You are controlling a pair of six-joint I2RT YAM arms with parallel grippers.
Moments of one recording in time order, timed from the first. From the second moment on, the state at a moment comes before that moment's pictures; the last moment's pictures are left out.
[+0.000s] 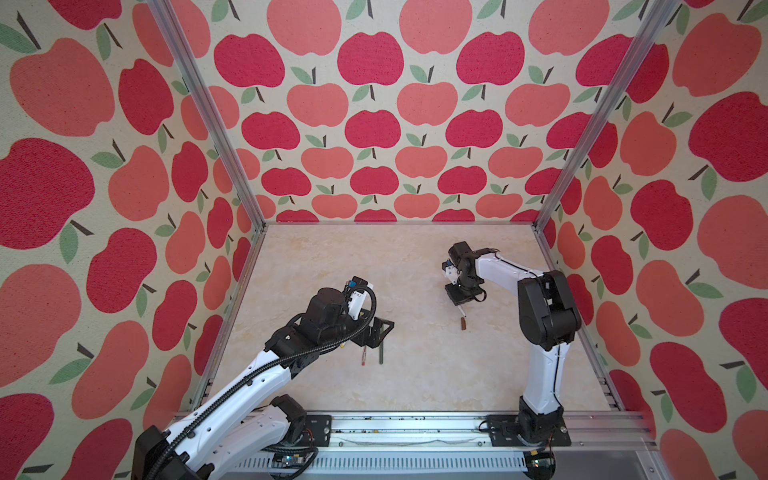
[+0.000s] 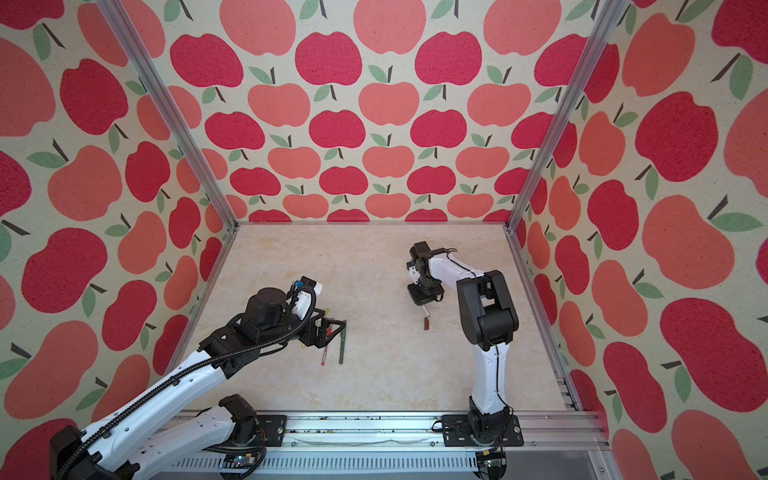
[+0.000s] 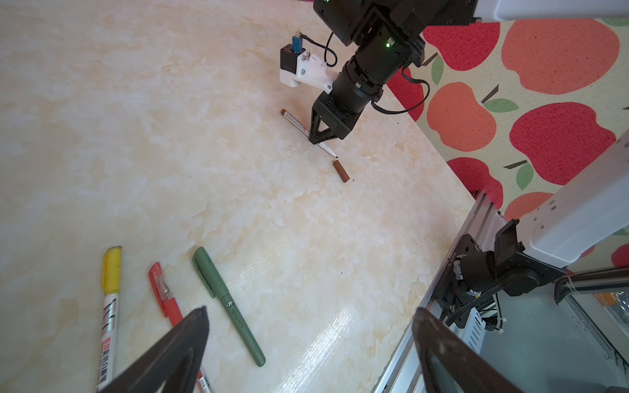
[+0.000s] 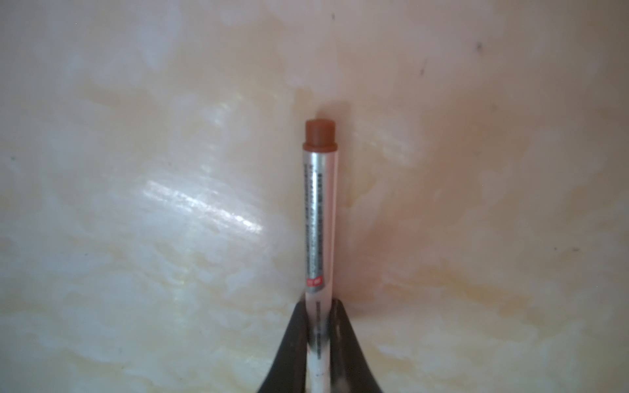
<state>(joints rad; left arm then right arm) -0.65 0.90 0.72 -0.39 0.32 -0.32 0.42 2.03 1.44 -0.89 -0.02 -0.08</state>
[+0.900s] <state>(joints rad) -0.72 0.58 0.57 -0.23 0.24 -0.03 0.70 1.62 1.23 -0.75 -0.28 -0.18</state>
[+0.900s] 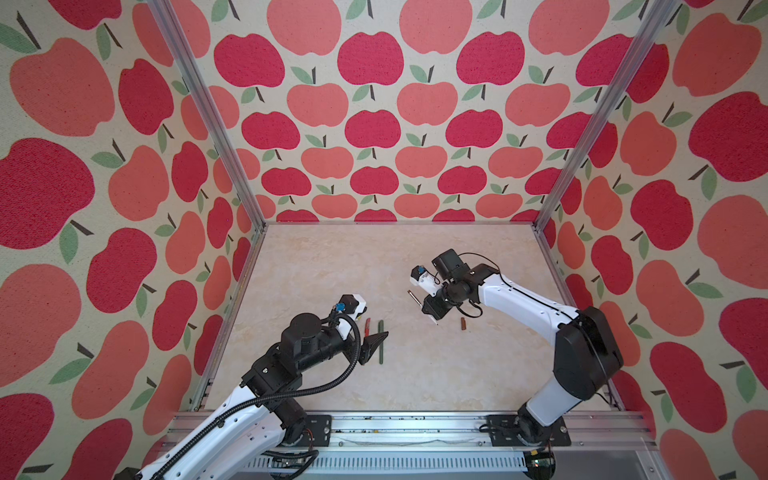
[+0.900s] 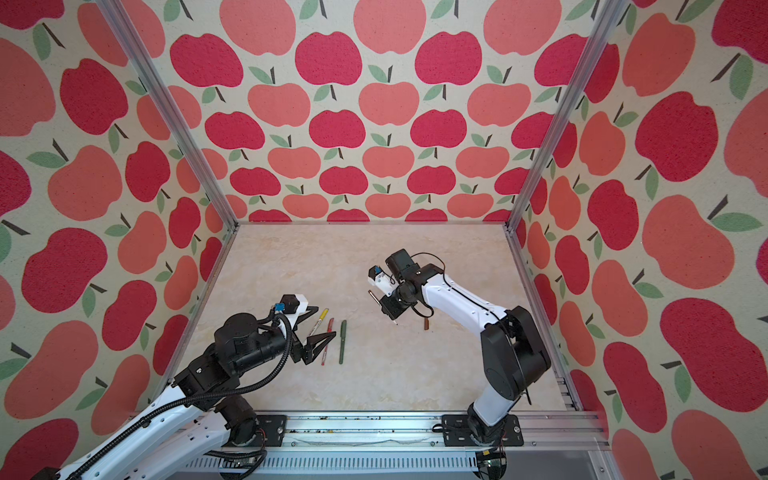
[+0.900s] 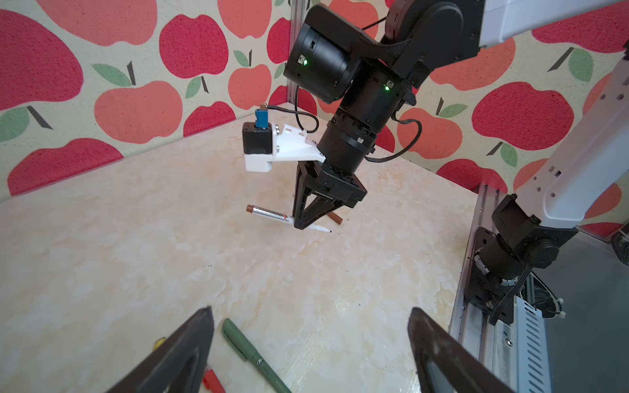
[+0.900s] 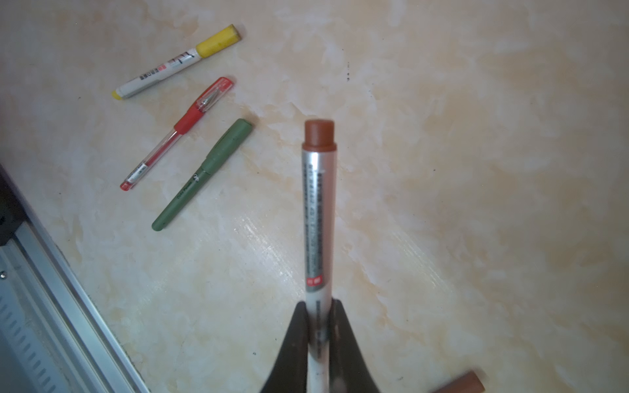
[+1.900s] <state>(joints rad) -0.72 0.54 0.58 -0.24 0.15 0.01 0.95 1.76 1.18 -0.87 0.00 -0.40</state>
